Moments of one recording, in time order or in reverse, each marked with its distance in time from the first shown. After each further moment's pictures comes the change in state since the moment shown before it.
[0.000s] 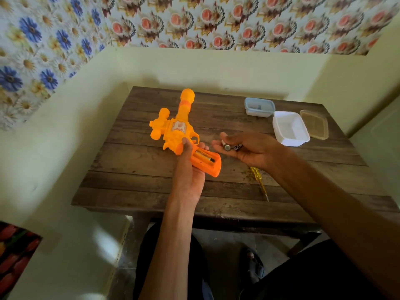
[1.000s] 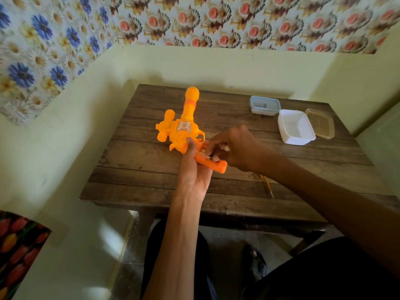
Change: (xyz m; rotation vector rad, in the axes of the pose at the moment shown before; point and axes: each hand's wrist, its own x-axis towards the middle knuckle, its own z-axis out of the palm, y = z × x) left_hand 0.000 0.002 -0.002 -0.082 -0.023 -0.081; right_hand -0.003 0.014 0.012 -1.592 -0.190 -0.933
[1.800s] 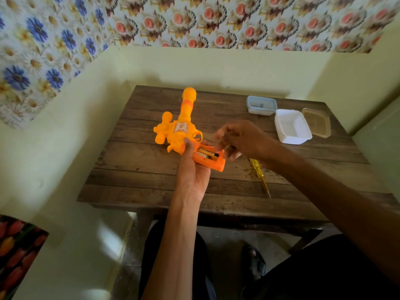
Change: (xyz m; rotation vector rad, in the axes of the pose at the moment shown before) left_hand 0.009 -0.008 -0.007 0.034 0.004 0.045; right_hand -0.004 0.004 -0.015 0.594 0.004 0.544
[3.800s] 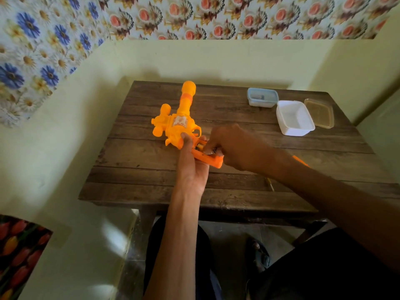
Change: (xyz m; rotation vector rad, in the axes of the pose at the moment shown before) left_hand -0.007 0.009 0.008 0.043 0.075 -0.004; right_hand -0.014 -0.012 0.021 -0.877 -0.047 -0.437
